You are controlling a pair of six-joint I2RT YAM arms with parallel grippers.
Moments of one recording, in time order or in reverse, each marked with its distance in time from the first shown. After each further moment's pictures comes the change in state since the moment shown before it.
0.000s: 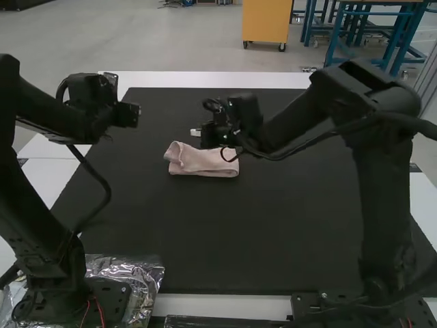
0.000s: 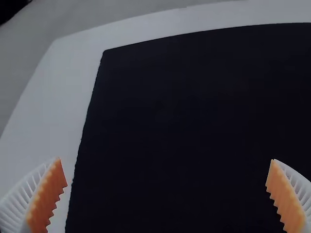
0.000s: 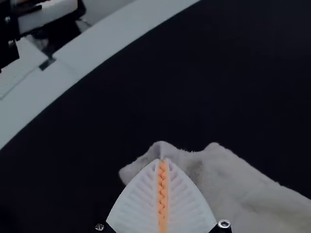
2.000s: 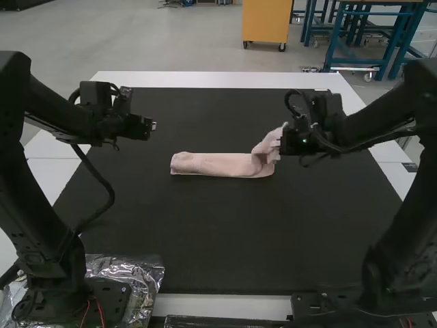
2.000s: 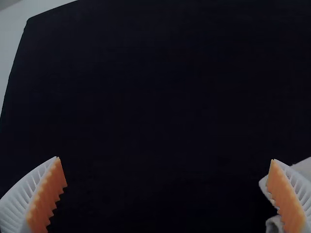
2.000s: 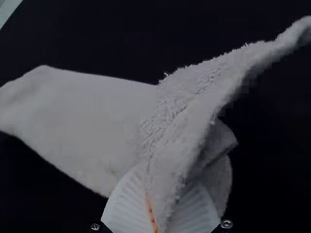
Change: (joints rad) left arm -0.021 0.065 0.026 -0.150 0.195 -0.019; right arm -0.425 -0.356 -0.330 -0.333 -0.098 -0.094
